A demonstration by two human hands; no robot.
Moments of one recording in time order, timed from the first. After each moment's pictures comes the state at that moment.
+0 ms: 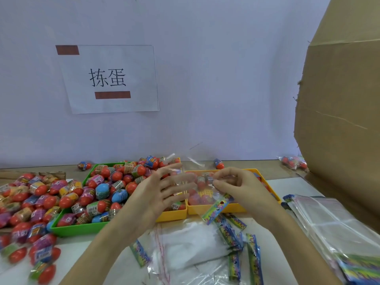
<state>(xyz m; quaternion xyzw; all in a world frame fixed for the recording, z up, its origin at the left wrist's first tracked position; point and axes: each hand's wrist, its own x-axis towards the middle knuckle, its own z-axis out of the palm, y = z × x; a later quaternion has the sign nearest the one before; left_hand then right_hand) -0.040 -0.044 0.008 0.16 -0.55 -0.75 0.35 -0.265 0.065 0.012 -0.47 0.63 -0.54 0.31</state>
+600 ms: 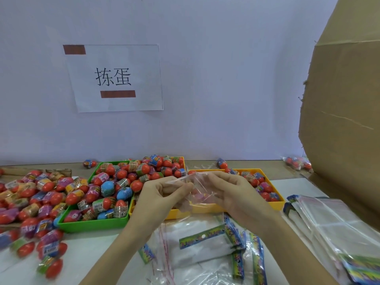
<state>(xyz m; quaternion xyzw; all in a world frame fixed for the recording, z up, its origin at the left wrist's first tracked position) -0.043 -0.031 0.003 0.25 -0.68 -0.57 0.39 -0.240 0.058 0.008 -0.44 0.47 -0.59 0.48</state>
